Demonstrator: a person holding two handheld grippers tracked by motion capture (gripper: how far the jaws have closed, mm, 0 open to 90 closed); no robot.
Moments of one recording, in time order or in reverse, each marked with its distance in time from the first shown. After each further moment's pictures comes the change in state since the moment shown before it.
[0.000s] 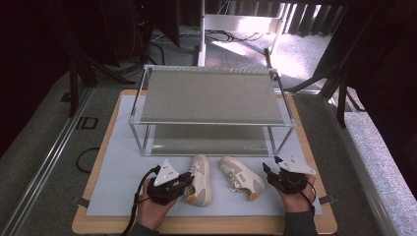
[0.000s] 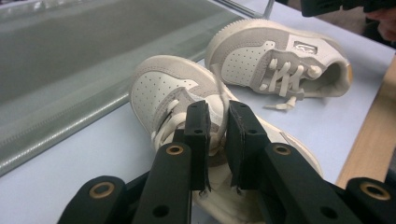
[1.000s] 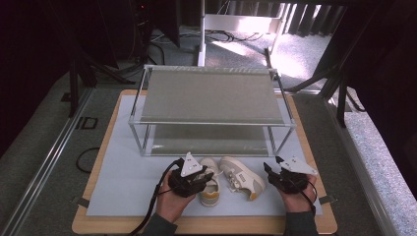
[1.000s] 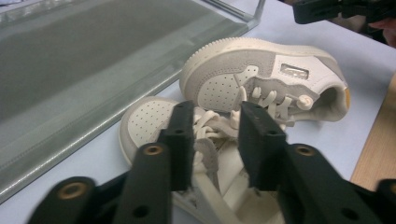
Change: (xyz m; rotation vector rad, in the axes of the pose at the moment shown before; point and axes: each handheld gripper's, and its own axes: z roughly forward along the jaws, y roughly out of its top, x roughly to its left) left arm -0.023 0.036 0.037 0.056 -0.012 0.028; right arm -0.002 0.000 -0.001 -0.008 -0.004 0.006
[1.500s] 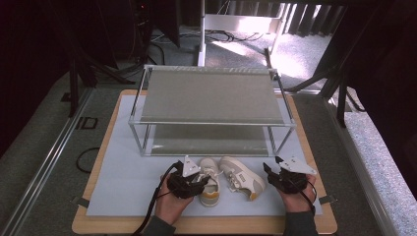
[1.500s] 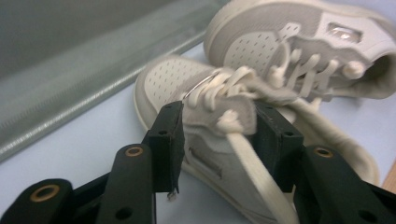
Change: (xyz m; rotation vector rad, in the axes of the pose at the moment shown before) left arm 0.005 -0.017 0.013 0.095 0.079 -0.059; right arm 0.001 -0.001 0.002 0.005 0.002 -0.001
